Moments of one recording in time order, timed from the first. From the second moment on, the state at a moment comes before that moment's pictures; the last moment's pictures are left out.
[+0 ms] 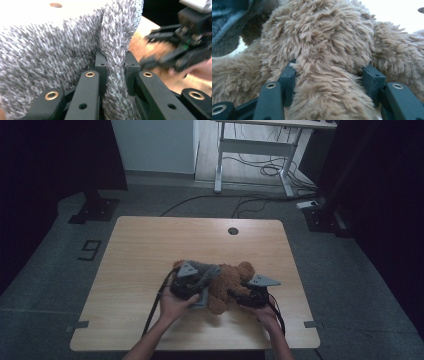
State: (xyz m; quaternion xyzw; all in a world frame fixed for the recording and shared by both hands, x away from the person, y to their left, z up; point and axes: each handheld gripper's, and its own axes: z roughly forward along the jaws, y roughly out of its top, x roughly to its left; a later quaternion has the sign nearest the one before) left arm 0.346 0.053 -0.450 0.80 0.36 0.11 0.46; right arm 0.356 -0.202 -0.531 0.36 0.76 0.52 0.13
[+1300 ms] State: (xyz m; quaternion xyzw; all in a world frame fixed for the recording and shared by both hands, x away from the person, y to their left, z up) left arm 0.381 0.150 -0.464 0.78 0.46 0.18 0.38; right arm 0.354 -0.207 -0.536 0.37 0.75 0.53 0.12
